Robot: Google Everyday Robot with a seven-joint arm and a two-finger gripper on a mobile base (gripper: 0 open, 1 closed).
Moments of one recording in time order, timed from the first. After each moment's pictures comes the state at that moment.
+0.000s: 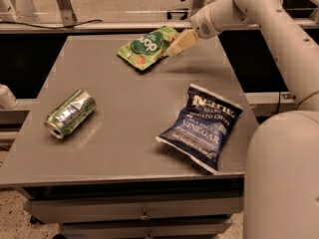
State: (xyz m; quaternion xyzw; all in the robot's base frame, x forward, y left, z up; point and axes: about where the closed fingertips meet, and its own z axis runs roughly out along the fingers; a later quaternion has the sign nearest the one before) arm 0.799 -0.082 0.891 -0.48 0.75 0.15 0.43
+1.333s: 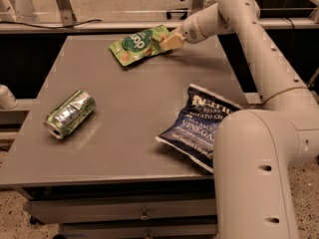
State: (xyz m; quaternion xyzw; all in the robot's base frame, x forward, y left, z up) arm 0.838 -0.048 0.856 -0.47 0.75 0.21 0.42
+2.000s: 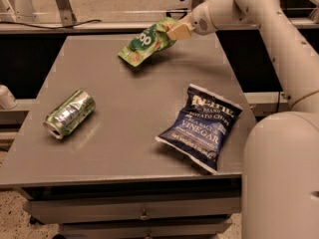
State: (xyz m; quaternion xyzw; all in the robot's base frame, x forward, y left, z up) arm 0.809 -0.063 0.909 -0.46 0.73 0.20 0.46
